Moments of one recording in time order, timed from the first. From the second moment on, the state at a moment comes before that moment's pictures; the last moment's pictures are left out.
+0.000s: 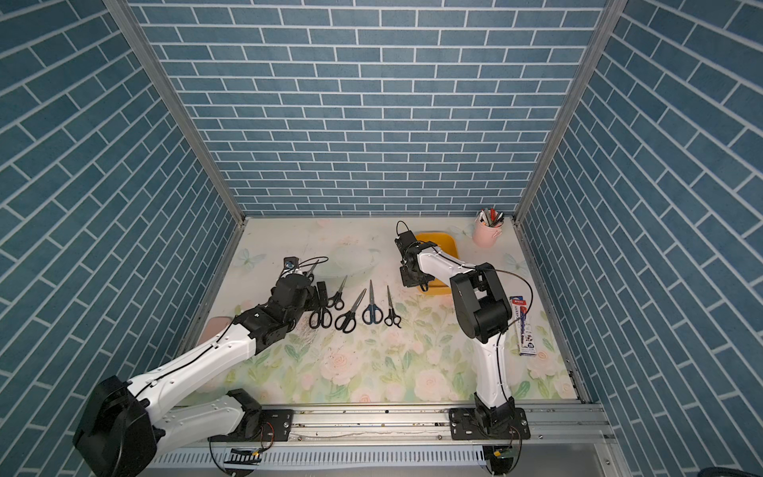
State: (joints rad) left arm -0.60 1.14 0.70 -0.24 -0.49 -0.47; right arm 0.53 2.08 1.53 -0.74 0.19 0.25
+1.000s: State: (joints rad) left arm -0.60 1.11 0.73 -0.32 -0.55 -0.46; right arm 0.77 1.87 1.24 -0.79 0.19 0.47
